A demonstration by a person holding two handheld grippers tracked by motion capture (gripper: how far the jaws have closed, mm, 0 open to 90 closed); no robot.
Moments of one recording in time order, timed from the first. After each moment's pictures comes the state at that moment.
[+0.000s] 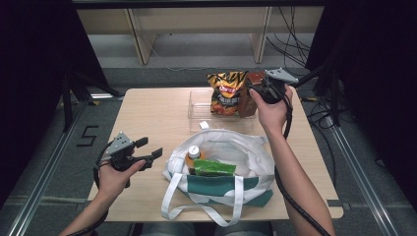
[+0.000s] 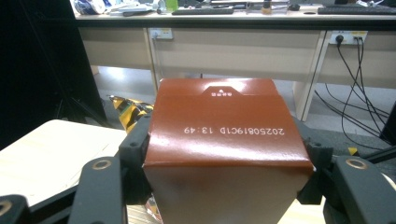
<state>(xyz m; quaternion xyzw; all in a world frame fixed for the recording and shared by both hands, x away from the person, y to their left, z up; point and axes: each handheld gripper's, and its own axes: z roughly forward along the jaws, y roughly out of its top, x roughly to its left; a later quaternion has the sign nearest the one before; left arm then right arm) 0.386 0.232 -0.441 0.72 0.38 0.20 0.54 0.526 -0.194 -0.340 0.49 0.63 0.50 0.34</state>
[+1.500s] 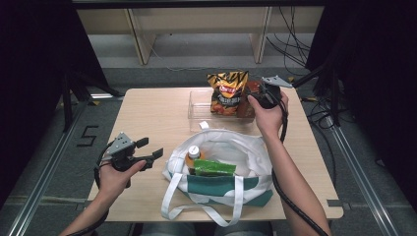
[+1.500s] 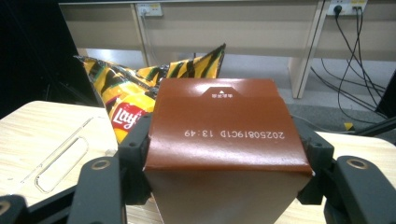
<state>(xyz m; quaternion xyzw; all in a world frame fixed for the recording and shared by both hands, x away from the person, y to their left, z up) 0.386 0.230 -0.442 0.72 0.38 0.20 0.54 0.540 -0.195 -0.373 0.52 0.64 0.47 0.32</state>
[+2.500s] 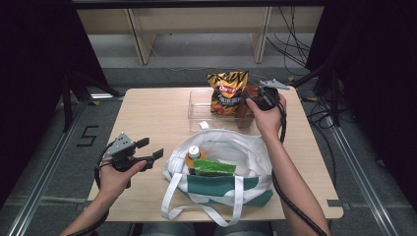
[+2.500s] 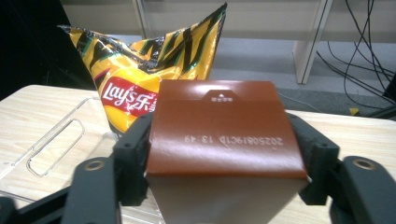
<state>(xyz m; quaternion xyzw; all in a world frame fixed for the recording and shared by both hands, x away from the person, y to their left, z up) 0.386 0.229 -0.442 0.72 0.38 0.20 0.54 0.545 -0.195 -0.388 0.53 0.65 0.45 0.30</state>
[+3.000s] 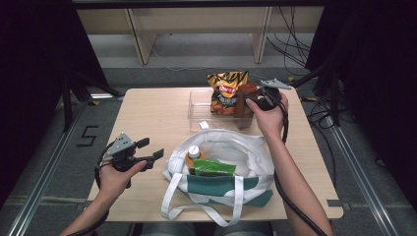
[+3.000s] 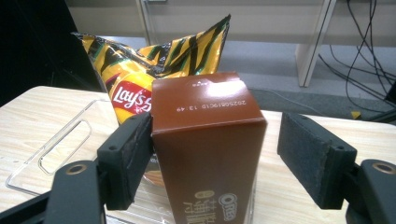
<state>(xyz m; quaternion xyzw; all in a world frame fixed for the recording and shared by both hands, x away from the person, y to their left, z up) 0.386 0.229 -0.443 0.72 0.38 0.20 0.55 0.538 -0.195 -0.381 0.53 0.65 0.46 0.30</state>
